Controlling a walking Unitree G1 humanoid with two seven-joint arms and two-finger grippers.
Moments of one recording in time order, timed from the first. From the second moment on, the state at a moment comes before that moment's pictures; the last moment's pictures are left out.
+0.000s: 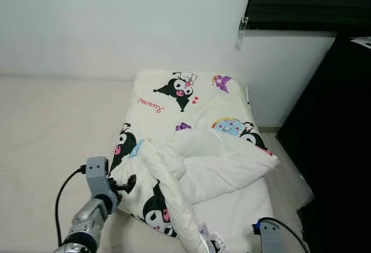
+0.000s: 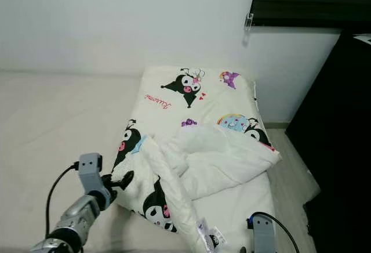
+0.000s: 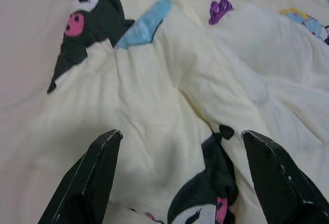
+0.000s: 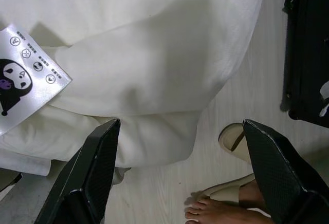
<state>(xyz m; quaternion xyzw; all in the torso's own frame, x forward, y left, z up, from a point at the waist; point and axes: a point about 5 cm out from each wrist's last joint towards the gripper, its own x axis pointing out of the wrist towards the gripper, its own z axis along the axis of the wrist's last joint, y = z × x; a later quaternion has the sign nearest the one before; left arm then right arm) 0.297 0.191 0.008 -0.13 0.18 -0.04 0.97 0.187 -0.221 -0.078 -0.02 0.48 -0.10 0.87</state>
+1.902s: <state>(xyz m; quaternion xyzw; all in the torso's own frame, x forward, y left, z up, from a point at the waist) 0.276 0.163 -0.019 -0.07 0.27 -0.09 0.96 0.185 -0.222 -0.079 -0.01 0.48 -0.10 0.87</state>
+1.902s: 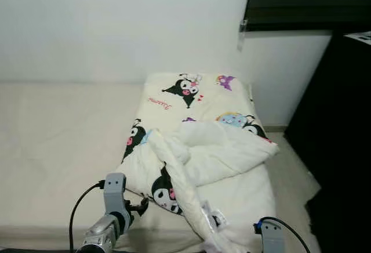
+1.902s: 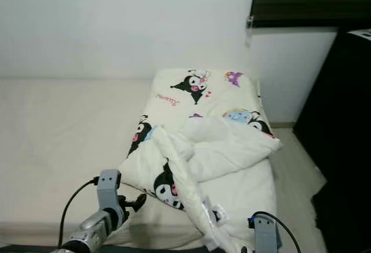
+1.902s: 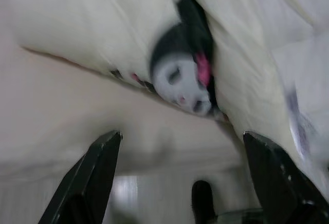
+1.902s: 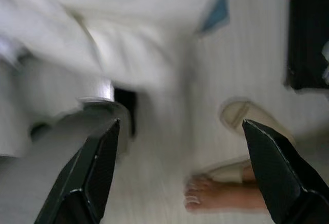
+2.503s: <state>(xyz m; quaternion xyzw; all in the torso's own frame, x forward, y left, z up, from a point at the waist) 0.273 0.141 -0.023 -0.06 0.28 -0.12 0.95 0.189 -0.223 -0.077 -0.01 0.47 -0.10 0.87</state>
